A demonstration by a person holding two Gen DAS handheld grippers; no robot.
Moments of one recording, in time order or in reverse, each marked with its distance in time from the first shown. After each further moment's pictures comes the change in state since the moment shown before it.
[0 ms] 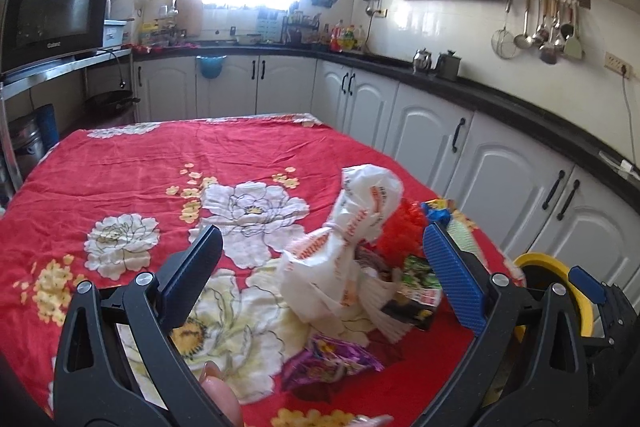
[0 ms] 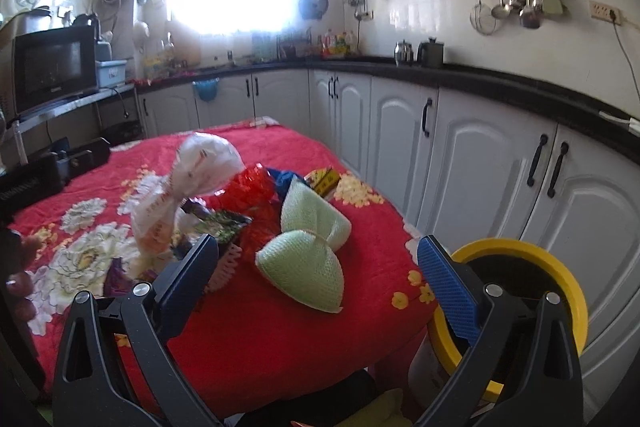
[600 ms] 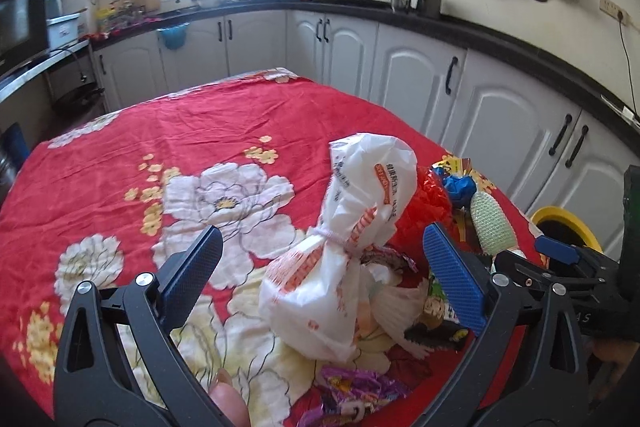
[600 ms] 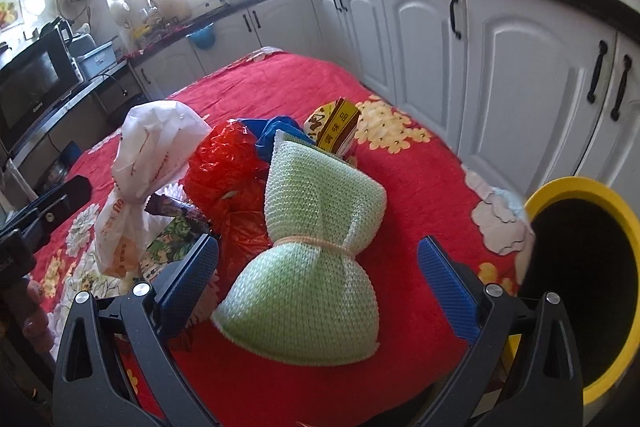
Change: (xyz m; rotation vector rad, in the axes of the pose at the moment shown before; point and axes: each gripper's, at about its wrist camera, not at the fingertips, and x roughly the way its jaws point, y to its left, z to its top) left arm 0.079 -0.012 0.014 0.134 0.203 -0.068; right arm 0.105 -0.026 0.014 0.185 0.298 0.153
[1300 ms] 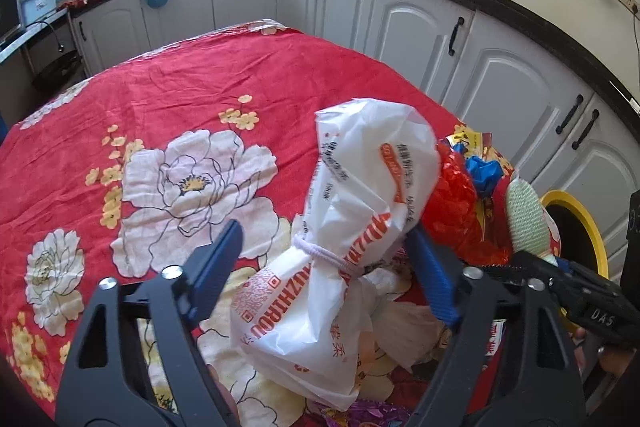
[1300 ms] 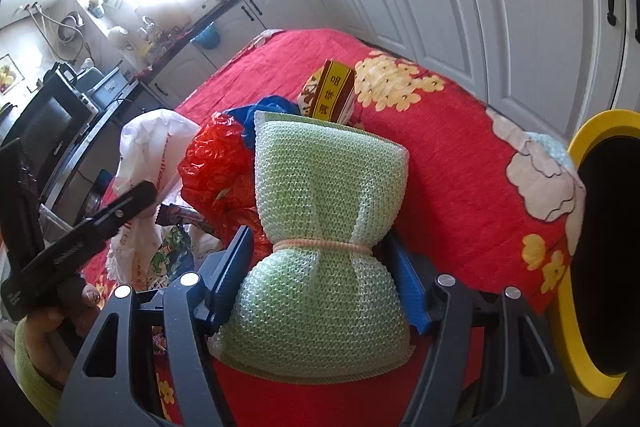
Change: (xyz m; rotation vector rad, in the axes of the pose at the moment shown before) left arm 0.050 0.001 0.007 -0.017 0.171 -0.036; right arm 0.006 -0.027 -0.004 0.174 0.079 0.143
